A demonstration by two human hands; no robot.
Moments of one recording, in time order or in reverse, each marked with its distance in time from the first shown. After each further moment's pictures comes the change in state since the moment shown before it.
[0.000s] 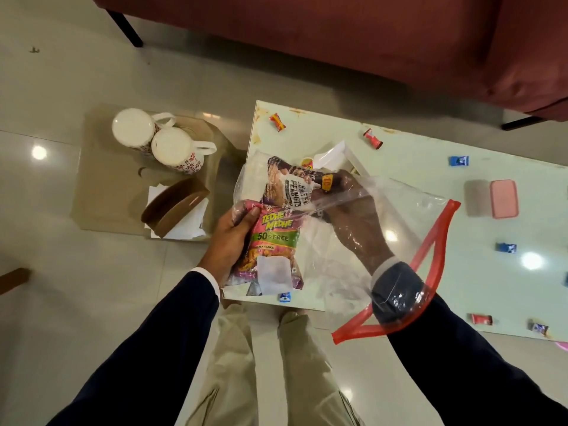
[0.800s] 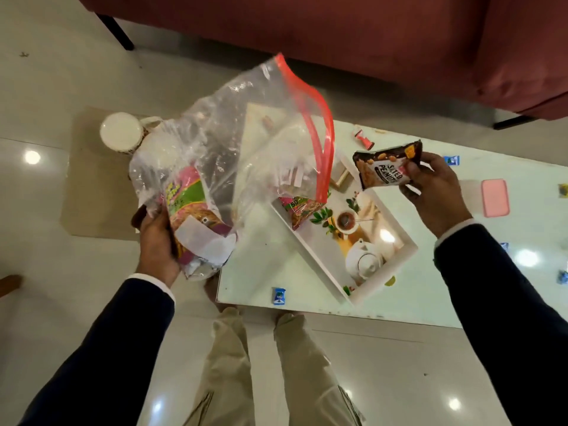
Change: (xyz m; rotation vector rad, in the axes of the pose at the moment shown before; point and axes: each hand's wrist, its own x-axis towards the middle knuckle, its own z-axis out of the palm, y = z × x) left_hand -0.007 0.039 -0.053 -0.435 0.235 -0.035; right_hand 0.044 0.036 -0.157 0.235 0.303 0.340
